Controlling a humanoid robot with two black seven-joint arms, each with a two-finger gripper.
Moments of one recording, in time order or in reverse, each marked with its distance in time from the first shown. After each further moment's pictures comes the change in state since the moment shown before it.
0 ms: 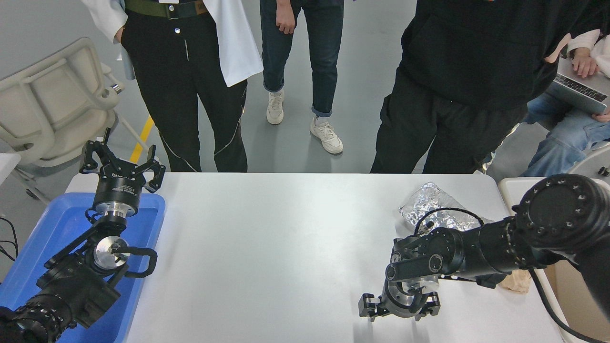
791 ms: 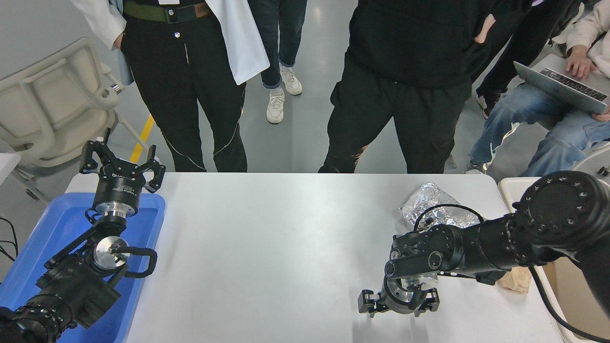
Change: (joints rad) left arm 0.000 0.000 0.000 0.001 0.000 0.000 0.000; right arm 0.027 0.000 0.000 0.008 0.006 0.002 -0.017
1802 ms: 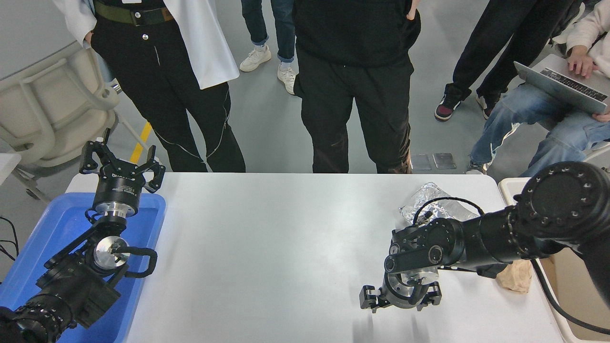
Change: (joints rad) left arm 0.000 0.000 0.000 0.000 0.000 0.000 0.000; right arm 0.052 0.000 -0.021 0.055 0.012 0.000 0.000
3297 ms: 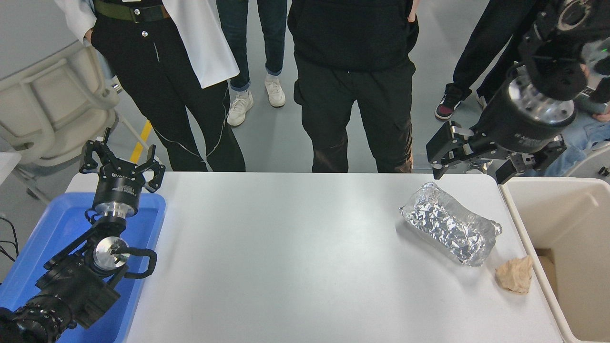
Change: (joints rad) left arm 0.000 0.000 0.000 0.000 0.000 0.000 0.000; right arm 1.163 -0.357 -0.419 0.349 0.306 0.566 0.220
